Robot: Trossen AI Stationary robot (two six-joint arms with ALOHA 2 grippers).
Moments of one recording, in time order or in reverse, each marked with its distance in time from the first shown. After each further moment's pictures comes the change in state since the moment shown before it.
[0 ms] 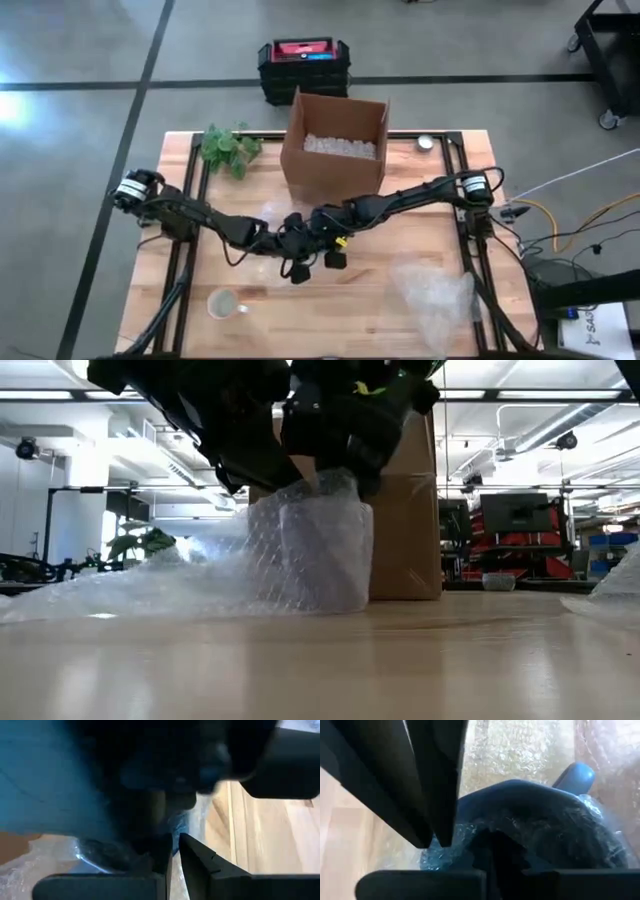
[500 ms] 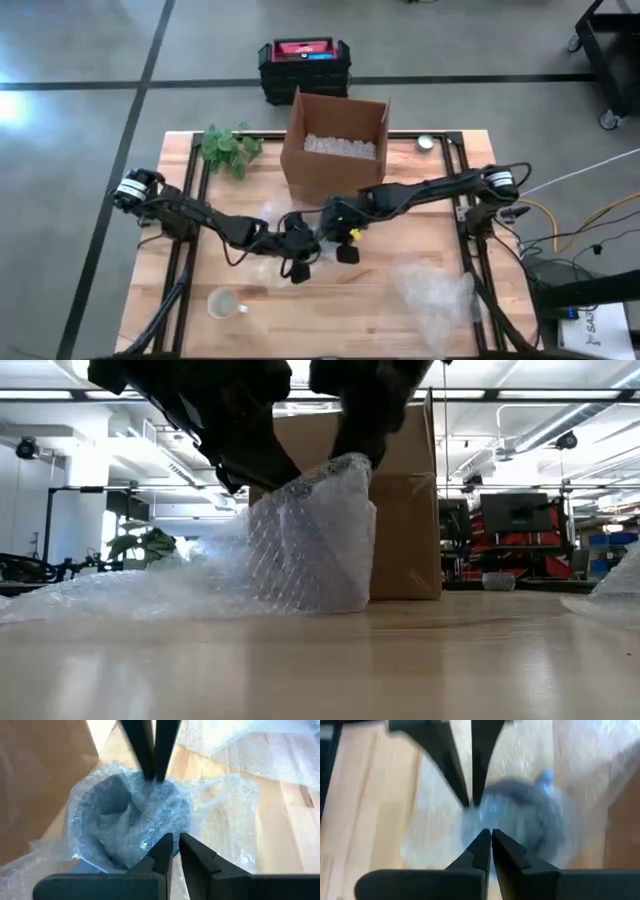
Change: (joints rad) left arm 0.000 0.000 0.000 0.001 0.000 0.000; right arm 0.011 -0.269 0.011 -0.202 -0.009 0.016
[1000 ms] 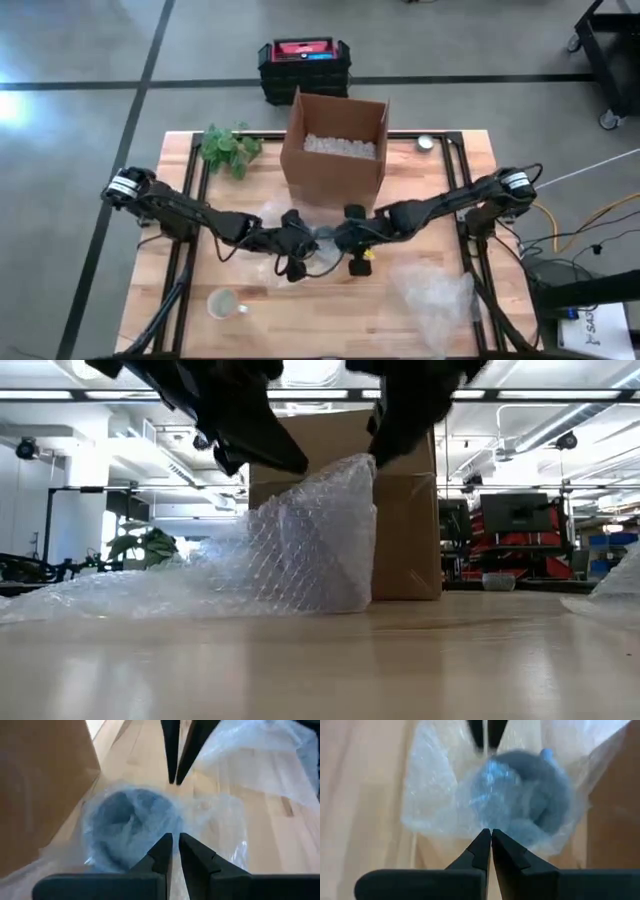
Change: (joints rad) left arm -0.010 -0.110 0.010 -0.137 0.008 -0.012; right arm 0.156 -0.079 -0.205 0.161 0.258 0.060
